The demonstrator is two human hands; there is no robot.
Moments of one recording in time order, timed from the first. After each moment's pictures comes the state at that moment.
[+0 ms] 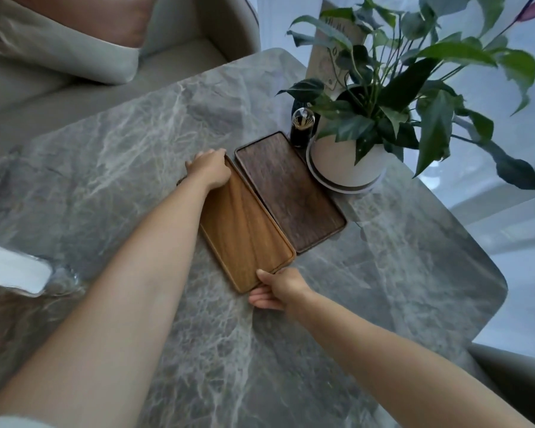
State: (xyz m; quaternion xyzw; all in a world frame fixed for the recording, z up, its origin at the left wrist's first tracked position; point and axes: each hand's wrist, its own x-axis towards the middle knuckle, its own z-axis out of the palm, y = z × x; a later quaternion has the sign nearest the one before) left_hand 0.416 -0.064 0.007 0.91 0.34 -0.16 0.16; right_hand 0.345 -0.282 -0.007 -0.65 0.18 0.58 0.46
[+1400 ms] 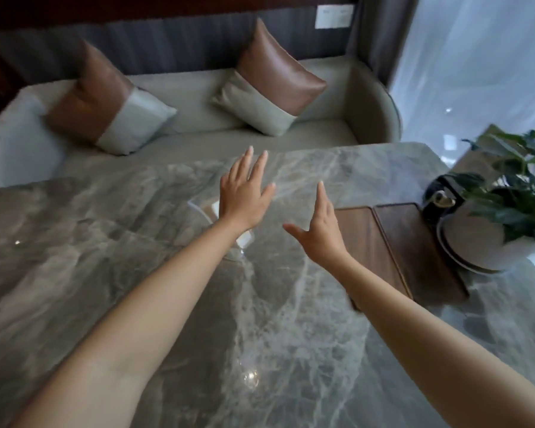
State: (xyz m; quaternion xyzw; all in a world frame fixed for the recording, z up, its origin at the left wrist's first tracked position) left_hand 0.164 -0.011 0.130 0.89 0.41 0.18 0.13; right_hand 0.255 -0.136 0.111 -0.80 -0.42 0.21 0.36
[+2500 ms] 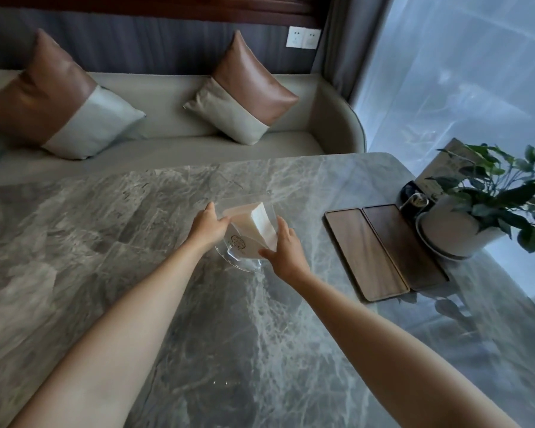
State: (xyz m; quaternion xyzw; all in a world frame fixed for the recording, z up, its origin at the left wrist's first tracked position) left_hand 0.074 0.055 0.070 0.76 0.49 0.11 0.40; right_hand 0.162 -0.085 0.070 -0.85 -0.37 0.22 0.29
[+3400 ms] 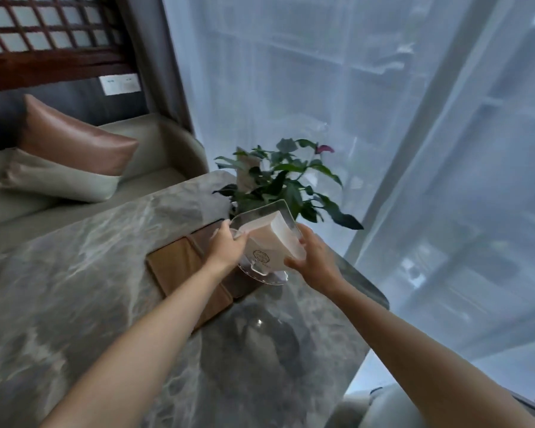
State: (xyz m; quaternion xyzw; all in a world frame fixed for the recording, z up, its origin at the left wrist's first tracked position) left_hand 0.366 -0.258 0.139 0.84 0.31 0.09 0.45; right_hand 0.412 -0.423 0.135 -0.90 -0.23 0.09 0.35
